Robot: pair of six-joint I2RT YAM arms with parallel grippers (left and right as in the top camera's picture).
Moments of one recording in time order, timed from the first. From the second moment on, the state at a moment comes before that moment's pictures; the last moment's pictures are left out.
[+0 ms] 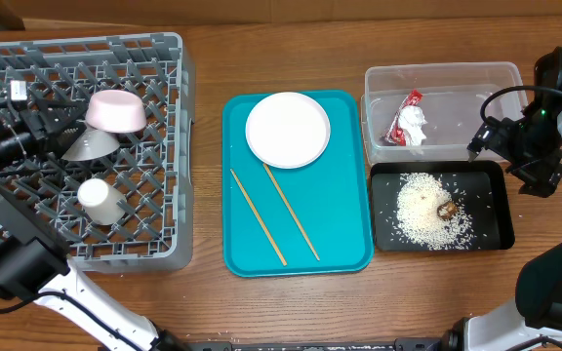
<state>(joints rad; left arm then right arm) 0.72 2.23 1.92 -1.32 1.22 0.35 -0.24 1.76 1.68 -1.55 -0.03 0.41</state>
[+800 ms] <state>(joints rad) -0.08 1.68 1.90 -1.67 0.15 -0.35 -0.24 1.76 1.68 -1.57 -0.03 0.41</state>
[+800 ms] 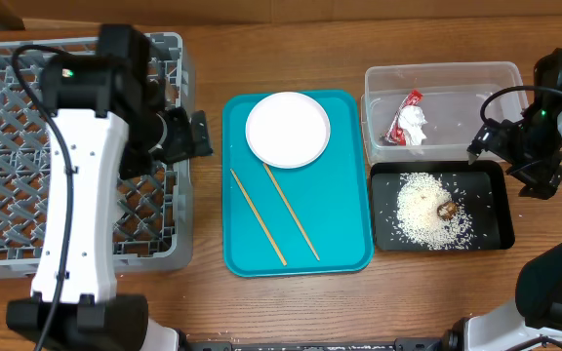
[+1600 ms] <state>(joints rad) -0.48 1.69 1.04 -0.81 0.03 -0.88 -0.24 1.76 1.68 -1.57 -0.03 0.41</state>
